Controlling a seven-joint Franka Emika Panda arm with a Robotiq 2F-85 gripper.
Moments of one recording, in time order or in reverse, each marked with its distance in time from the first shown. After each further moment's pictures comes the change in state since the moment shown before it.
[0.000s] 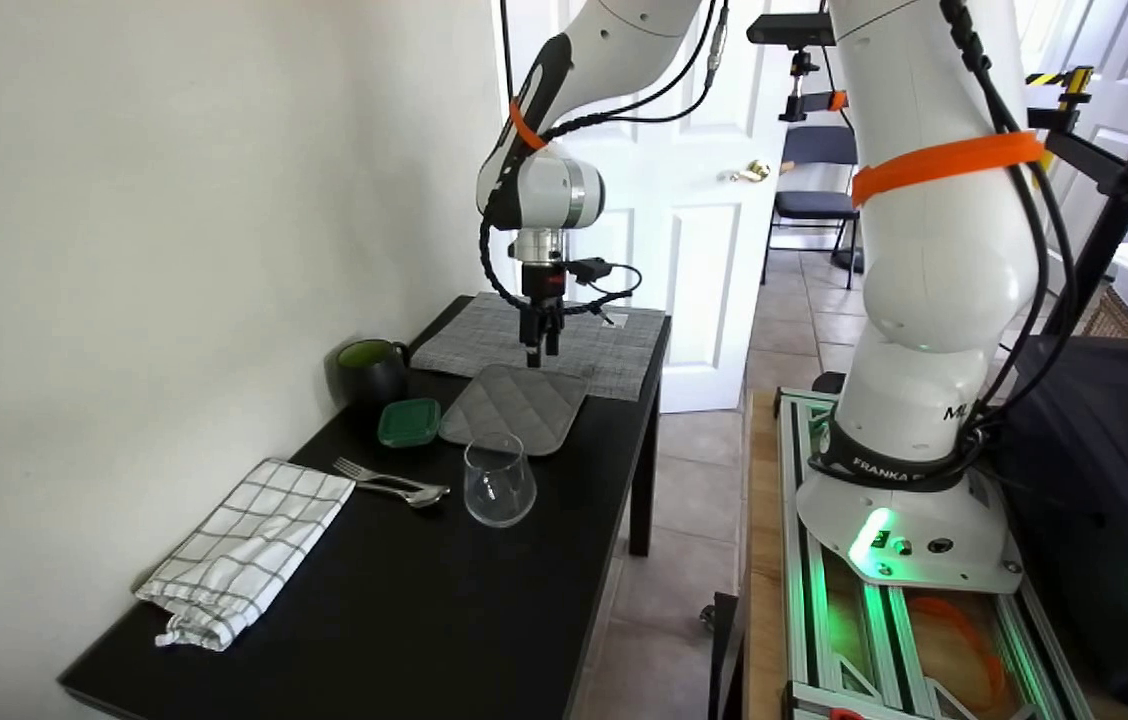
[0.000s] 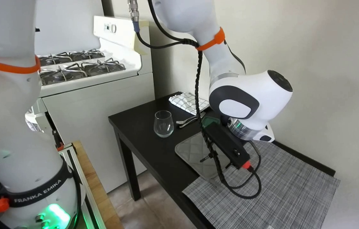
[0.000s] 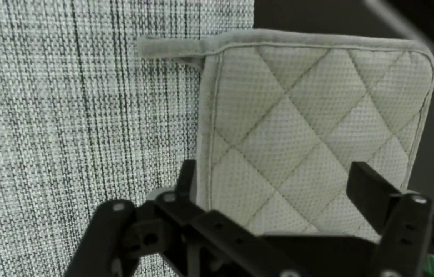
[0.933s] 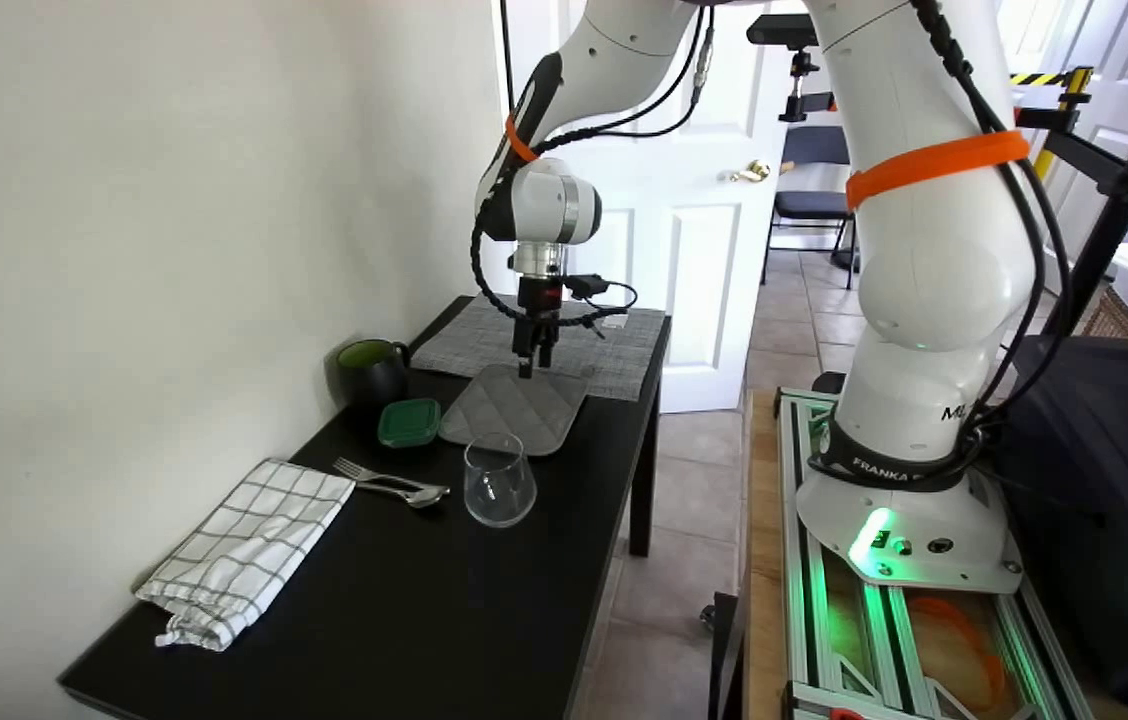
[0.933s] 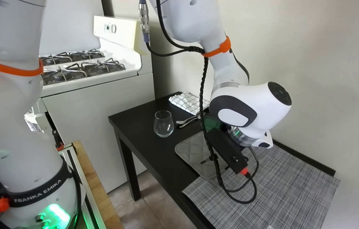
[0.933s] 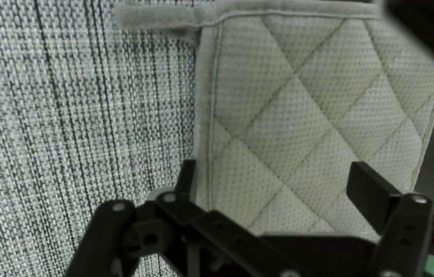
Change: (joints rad) arm -0.036 0.066 0.041 0.031 0.098 0.031 -0.060
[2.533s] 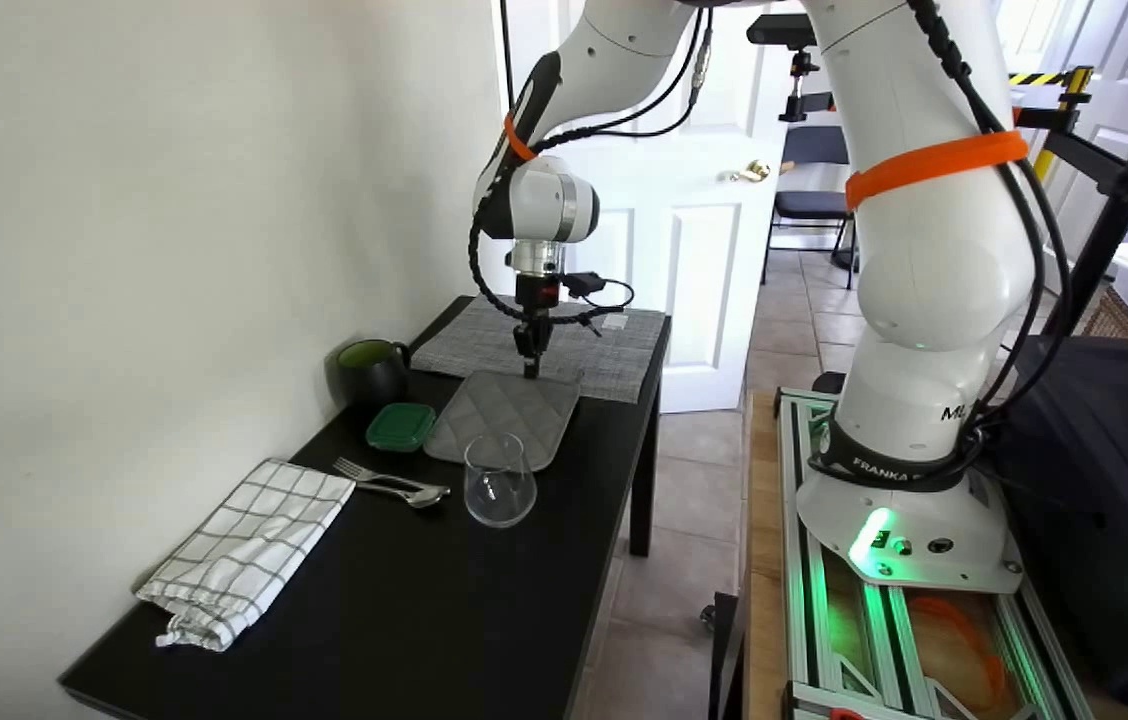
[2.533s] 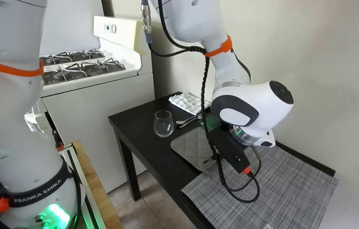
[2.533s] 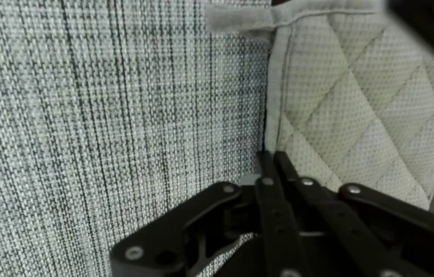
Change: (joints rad) arm -0.006 0.003 0.006 0.016 -0.001 0.007 0.000
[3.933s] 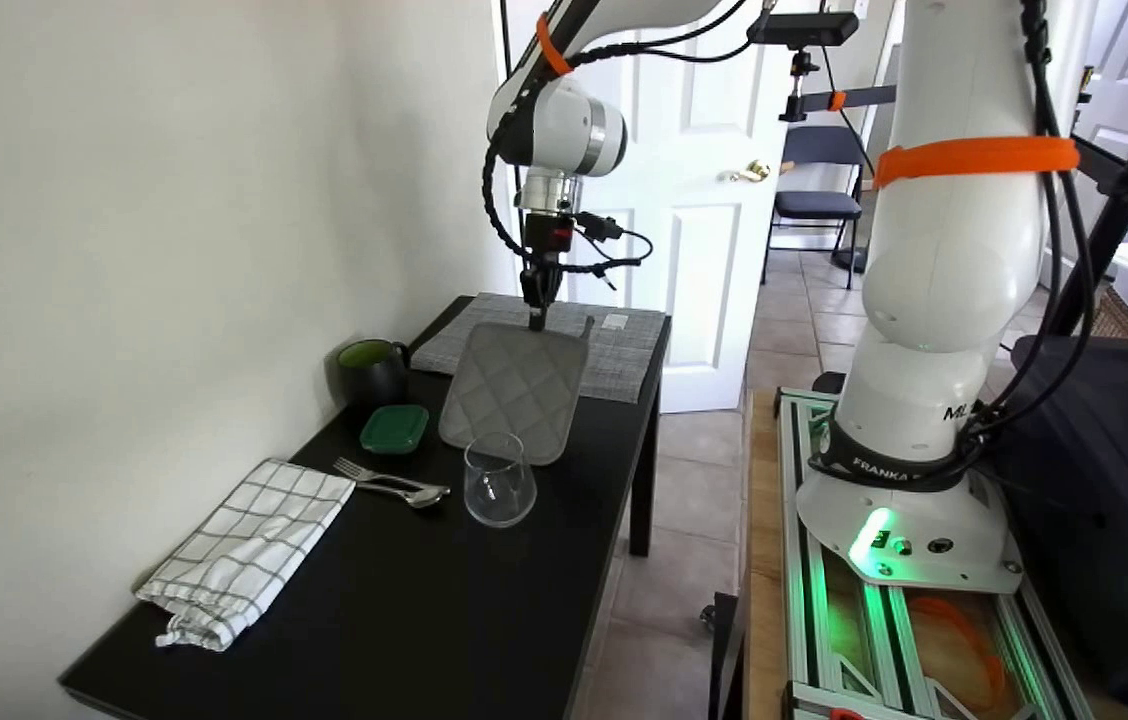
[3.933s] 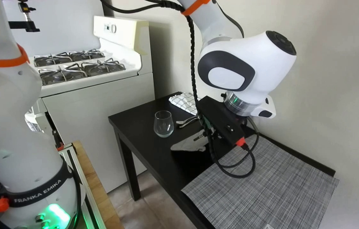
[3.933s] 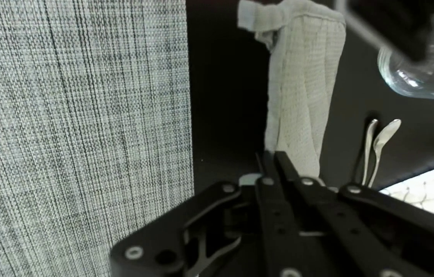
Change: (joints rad) arm 0.036 -0.325 -0.052 -0.166 -0.033 -0.112 0.070
